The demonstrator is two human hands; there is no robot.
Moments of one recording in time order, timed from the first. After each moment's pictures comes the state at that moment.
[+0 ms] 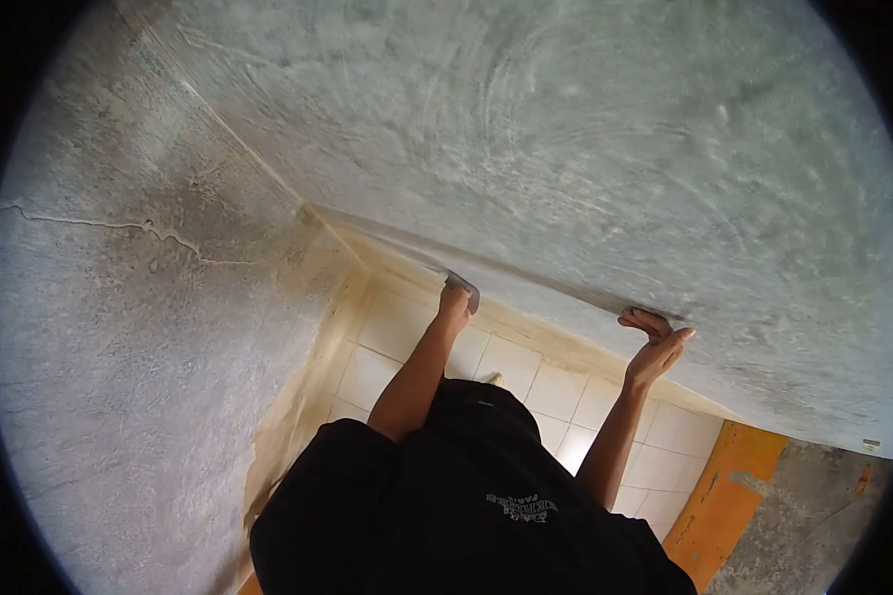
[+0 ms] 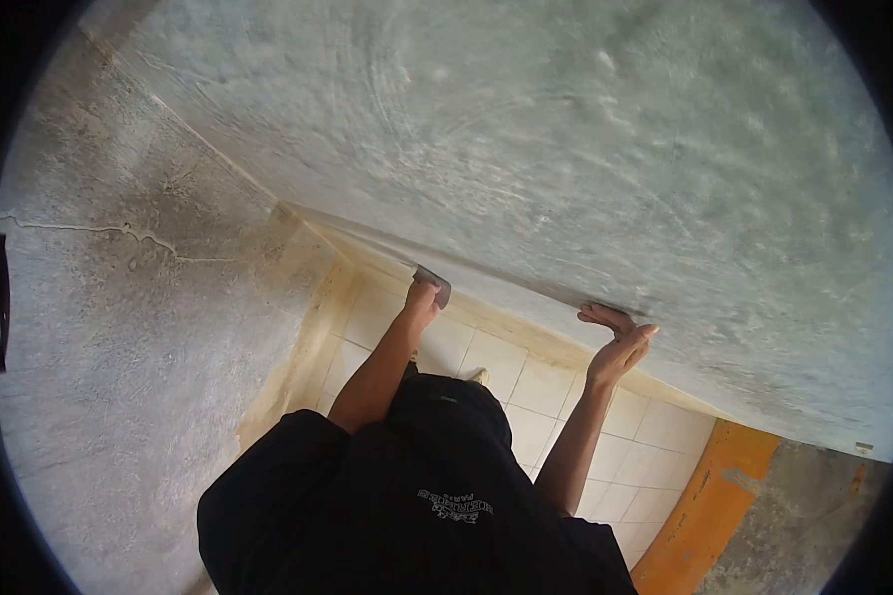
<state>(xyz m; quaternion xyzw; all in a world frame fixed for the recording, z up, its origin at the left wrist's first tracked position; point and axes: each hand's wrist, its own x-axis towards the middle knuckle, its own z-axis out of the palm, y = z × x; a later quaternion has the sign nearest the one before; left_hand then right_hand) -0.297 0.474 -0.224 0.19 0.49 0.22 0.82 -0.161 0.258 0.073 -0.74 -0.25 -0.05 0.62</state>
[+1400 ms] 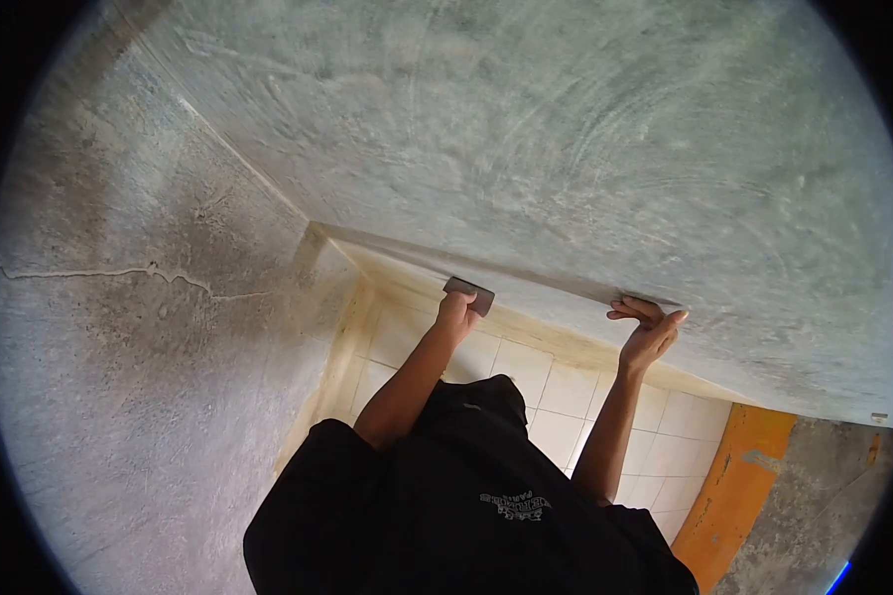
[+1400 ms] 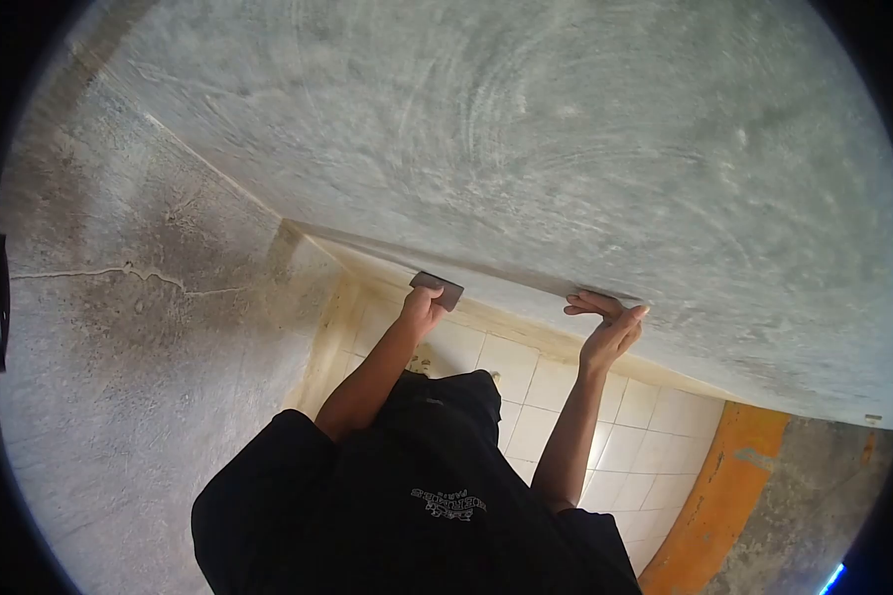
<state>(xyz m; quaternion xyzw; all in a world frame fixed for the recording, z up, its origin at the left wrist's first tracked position) -0.331 0.528 -0.213 0.05 0.34 0.19 0.92 -0.200 0.335 0.063 -0.71 -0.24 -0.05 0.67</state>
